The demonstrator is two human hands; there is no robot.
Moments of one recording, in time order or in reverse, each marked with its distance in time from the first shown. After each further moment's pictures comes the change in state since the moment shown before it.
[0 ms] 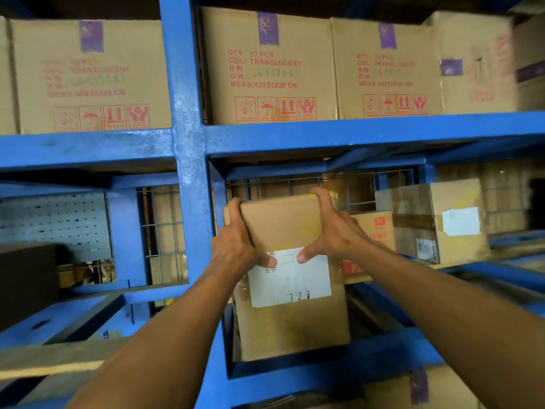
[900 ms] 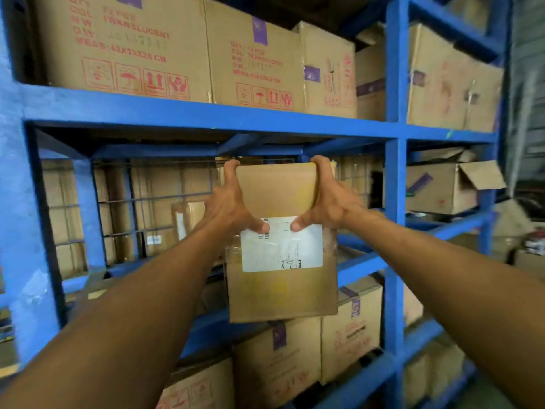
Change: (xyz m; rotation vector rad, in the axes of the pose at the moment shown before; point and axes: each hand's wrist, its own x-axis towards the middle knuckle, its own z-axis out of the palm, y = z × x) left_hand -0.062 0.178 0.088 -0.246 -0.190 0.288; right_hand -0.115 0.096 -0.178 -0.235 0.192 0.256
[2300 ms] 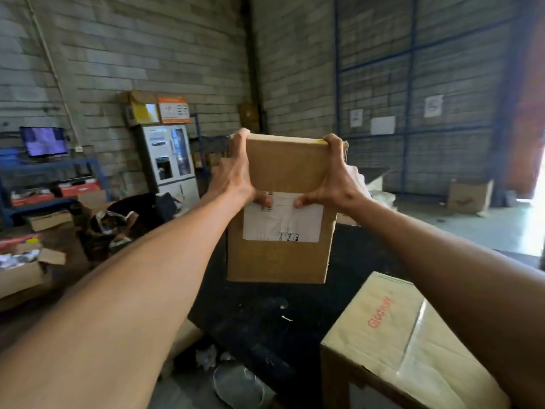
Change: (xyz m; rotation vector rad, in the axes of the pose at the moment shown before) left_hand -0.277 0.420 0.189 -0.976 -0.904 1.220; right_hand -0.414 0.039 -0.269 -1.009 1.100 1.211
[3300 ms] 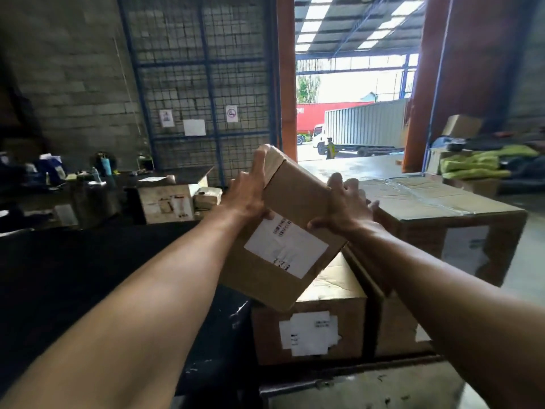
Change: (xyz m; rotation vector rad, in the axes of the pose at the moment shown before) left_hand -0.050 0.017 0.057 -0.479 -0.521 0.751; right_hand -0.157 -0.003 -0.024 -0.711 0.321 0.718
